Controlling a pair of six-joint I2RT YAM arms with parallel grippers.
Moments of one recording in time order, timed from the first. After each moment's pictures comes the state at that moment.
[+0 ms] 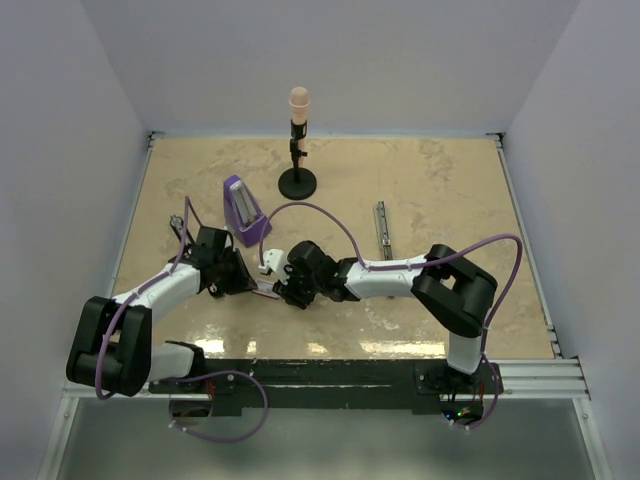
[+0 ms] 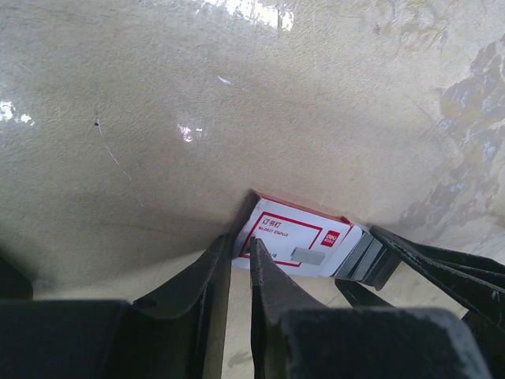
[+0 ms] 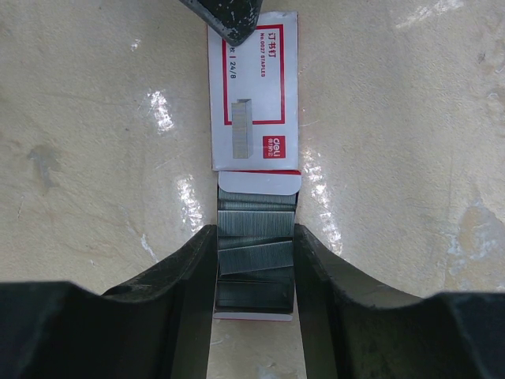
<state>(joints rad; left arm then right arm) -0.22 1.29 0.54 -0.32 0.24 -0.63 1.05 1.86 1.04 0.02 -0.14 -0.16</state>
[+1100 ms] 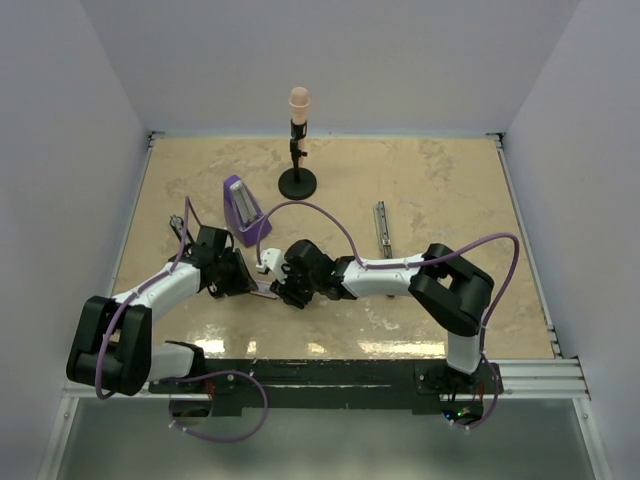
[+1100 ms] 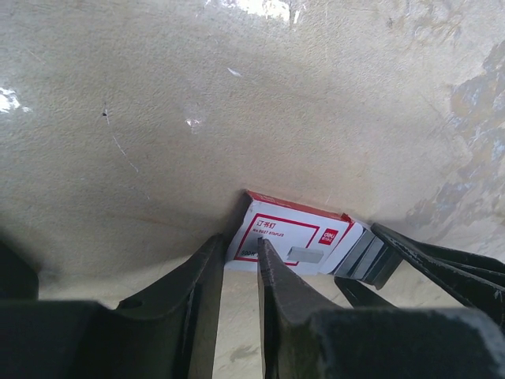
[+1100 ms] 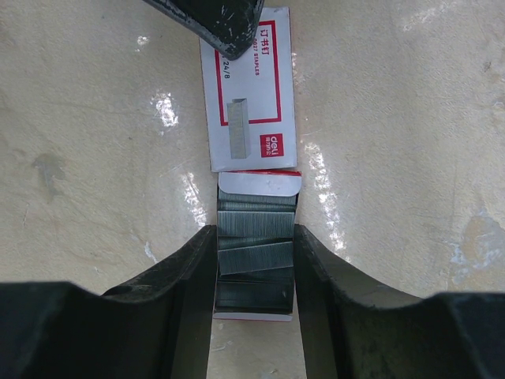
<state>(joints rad) -0.22 1.29 0.55 -0.35 0.23 -0.63 1.05 1.88 1.07 -0.01 -0.14 -0.16</state>
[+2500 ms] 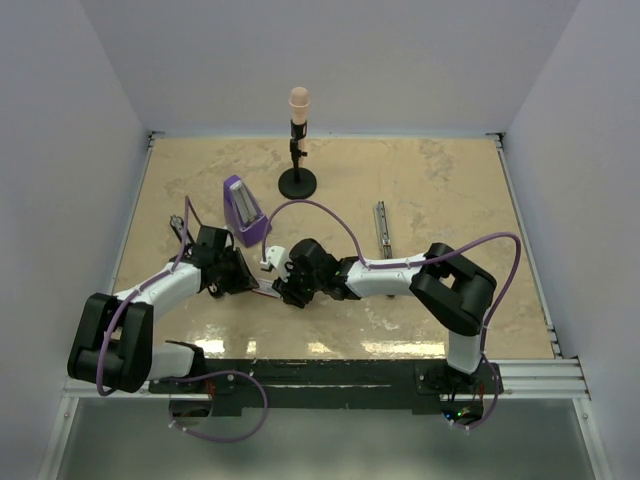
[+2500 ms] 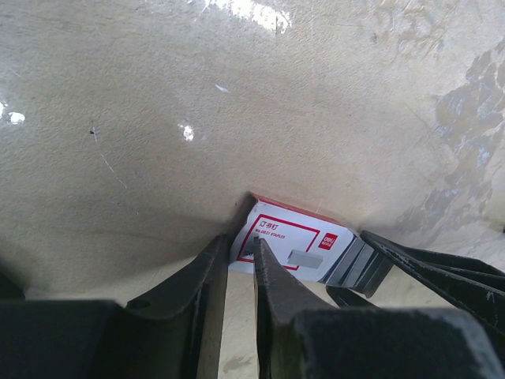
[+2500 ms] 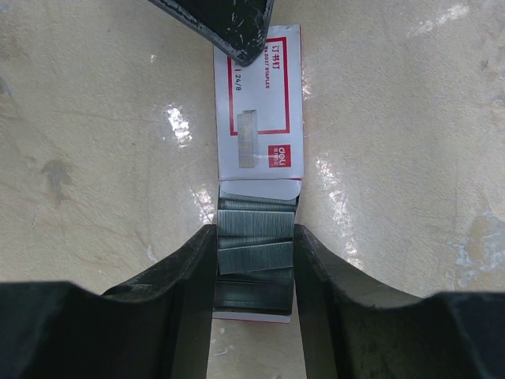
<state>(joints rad) -0.22 1.31 0.54 -0.30 0.24 -0.64 1.03 1.87 1.03 0.06 -0.18 -0.12</state>
